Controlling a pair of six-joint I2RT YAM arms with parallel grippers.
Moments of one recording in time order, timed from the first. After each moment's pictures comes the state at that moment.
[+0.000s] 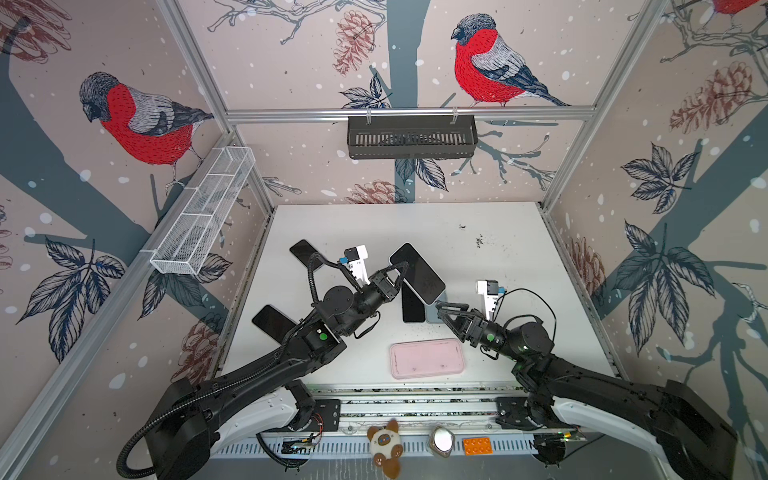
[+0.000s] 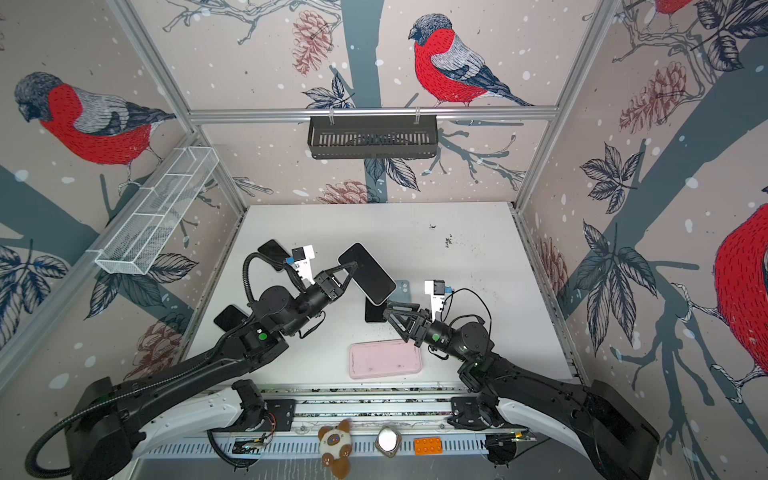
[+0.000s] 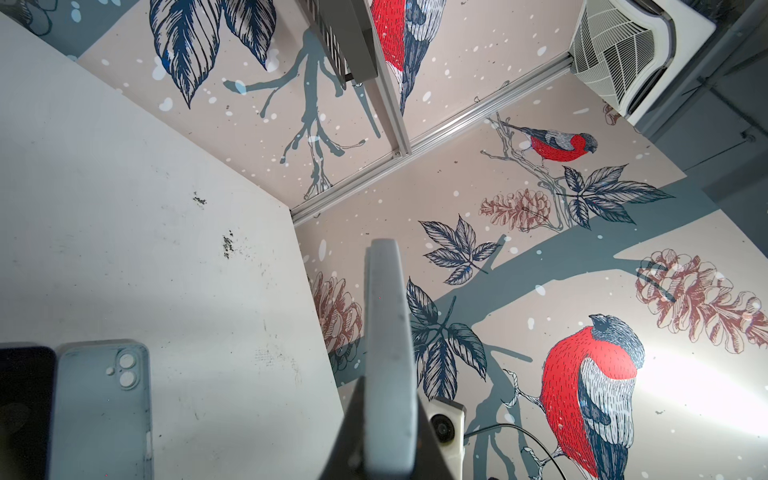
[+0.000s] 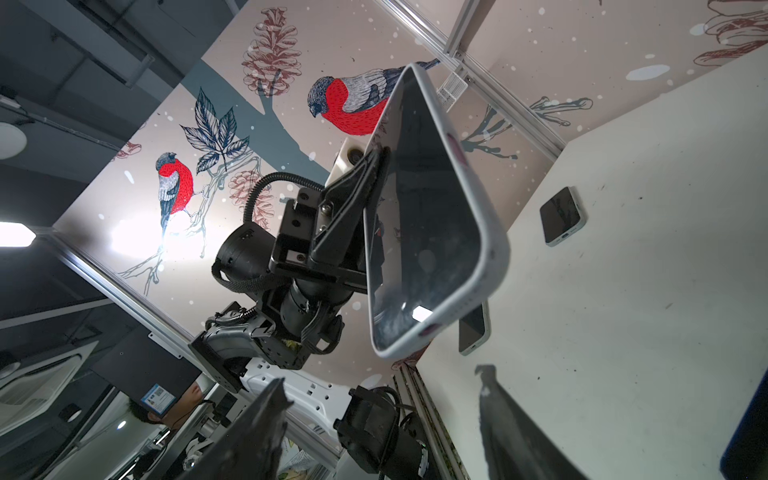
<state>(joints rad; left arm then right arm) -0.84 0.99 0.57 0.55 -0.05 -1.10 0.85 0.90 0.14 1.05 -0.35 1.00</state>
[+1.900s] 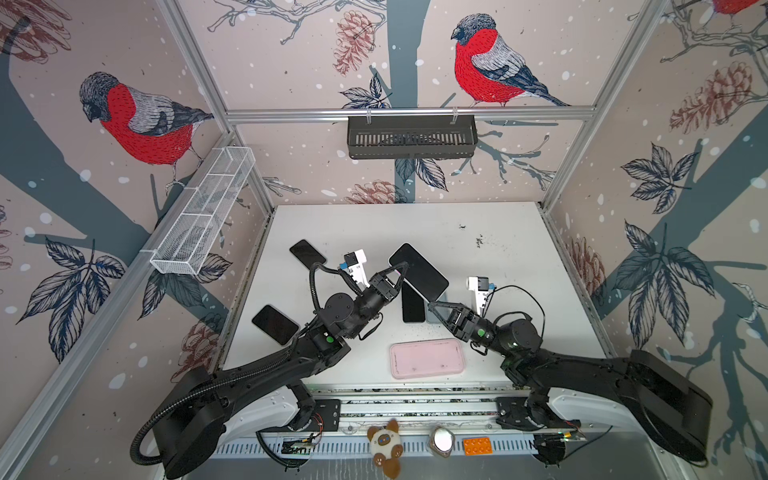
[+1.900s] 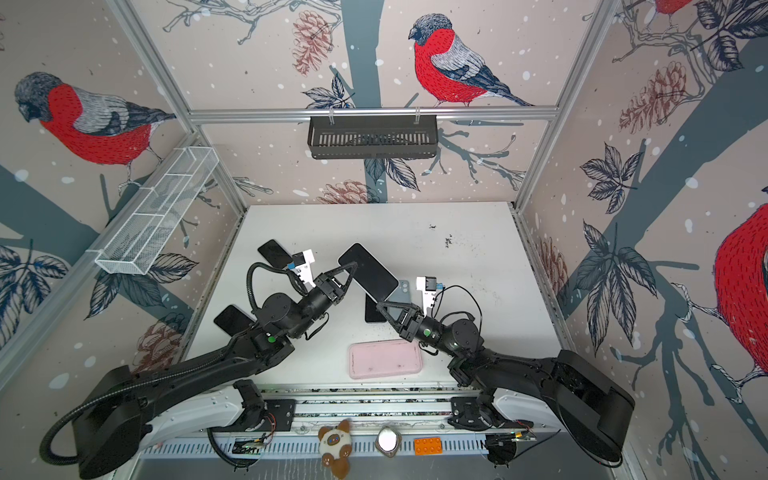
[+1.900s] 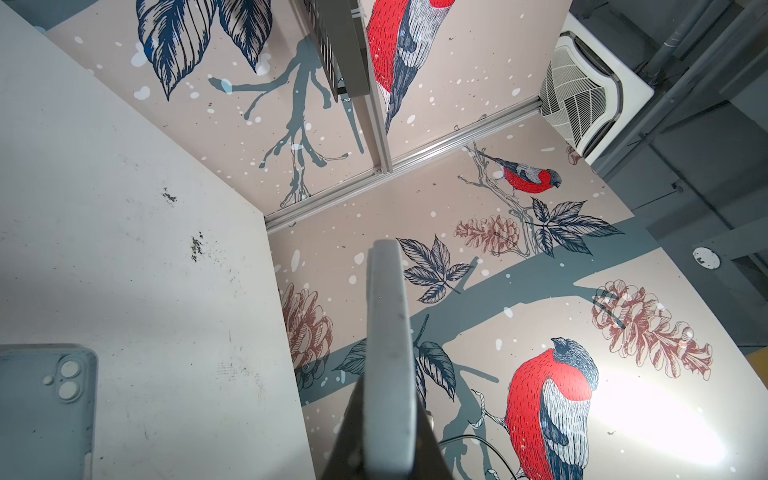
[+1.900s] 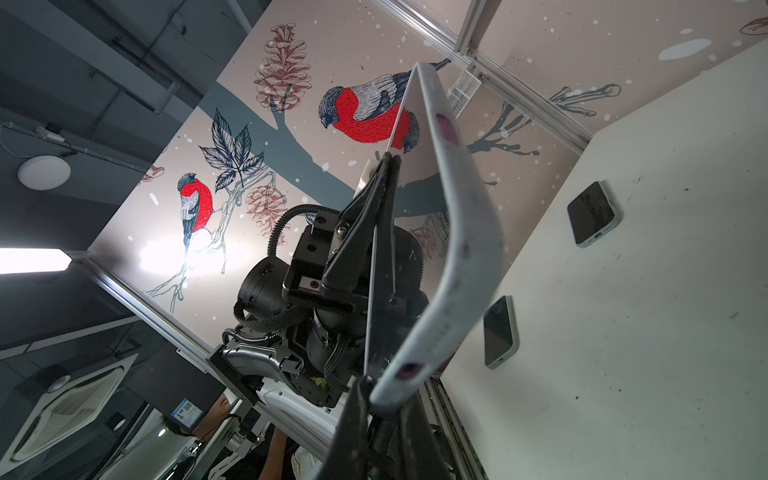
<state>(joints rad) -0.85 1.06 0.49 0.77 -0.07 -1.19 0.88 1.12 0.18 1.27 -0.34 1.07</state>
